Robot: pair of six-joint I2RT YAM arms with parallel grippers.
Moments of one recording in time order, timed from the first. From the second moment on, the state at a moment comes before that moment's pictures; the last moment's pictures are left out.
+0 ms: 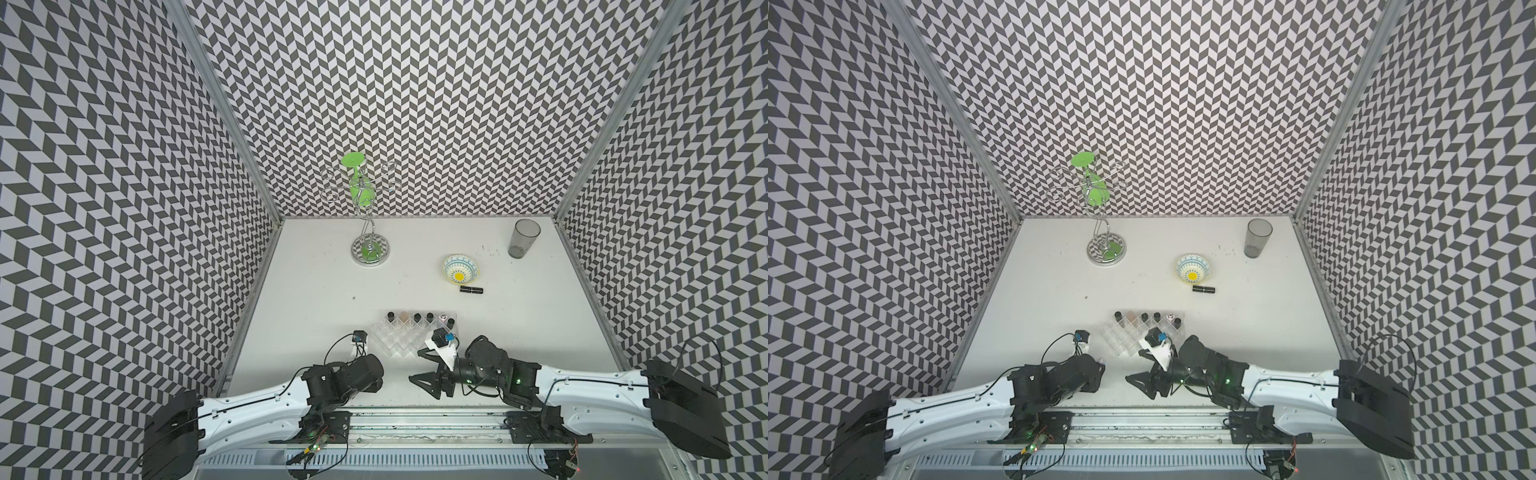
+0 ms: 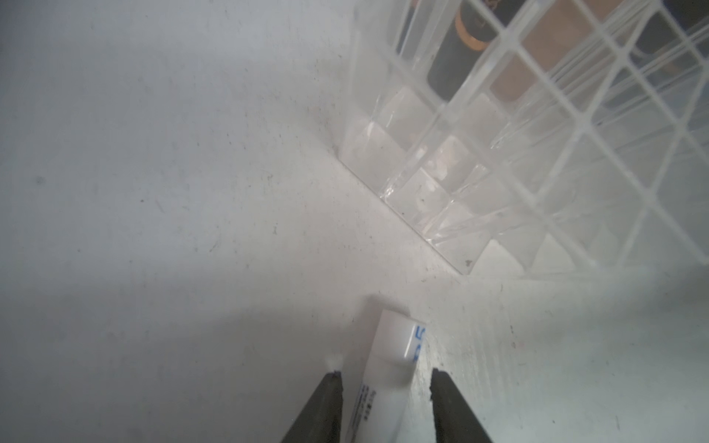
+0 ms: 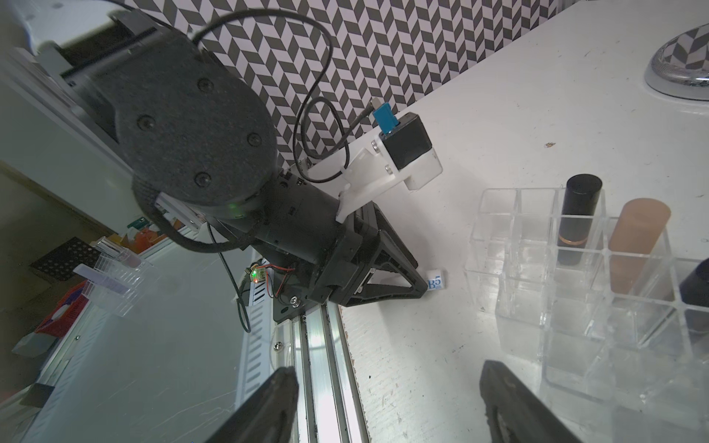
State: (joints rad) left arm -1.12 0.86 0.29 -0.47 -0.37 -0.97; right arm 1.16 1.12 0.34 0.46 -0.18 0.32
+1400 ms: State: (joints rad) left arm -0.81 0.99 0.26 0.74 0.10 -0.49; right arm 0.89 1.09 0.35 0.58 -0.37 0.48
